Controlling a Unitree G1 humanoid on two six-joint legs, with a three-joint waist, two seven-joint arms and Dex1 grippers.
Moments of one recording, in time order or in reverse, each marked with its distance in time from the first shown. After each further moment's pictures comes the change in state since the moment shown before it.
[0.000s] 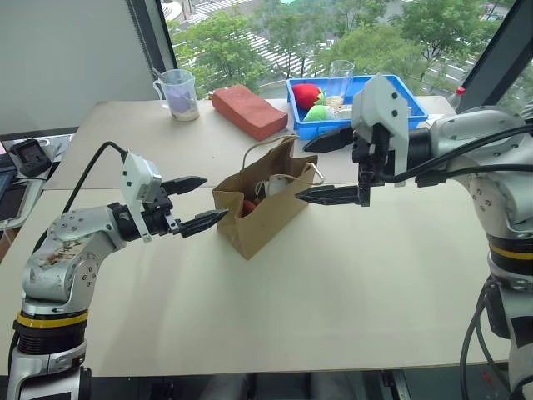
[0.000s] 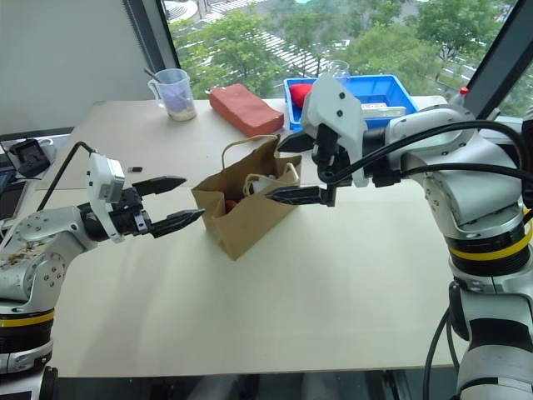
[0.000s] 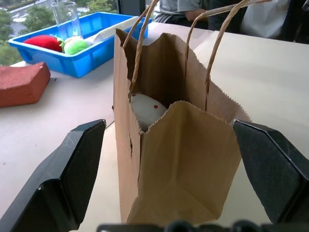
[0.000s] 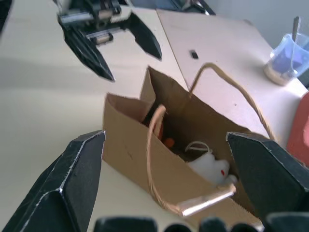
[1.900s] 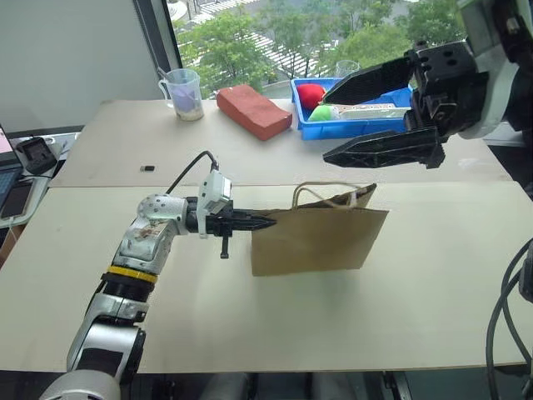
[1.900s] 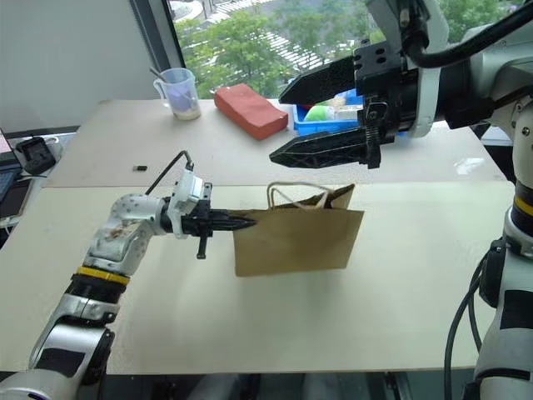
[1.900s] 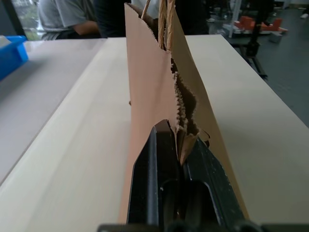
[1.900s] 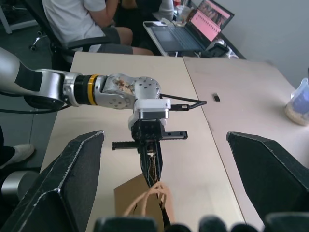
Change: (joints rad) left arm -0.343 -0.224 -0.344 0.624 0.173 -0.474 -0.473; right arm -0.247 -0.147 -0.107 0.083 0.263 0.223 0.108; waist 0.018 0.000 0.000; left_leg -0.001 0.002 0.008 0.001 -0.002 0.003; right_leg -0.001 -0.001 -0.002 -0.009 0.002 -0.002
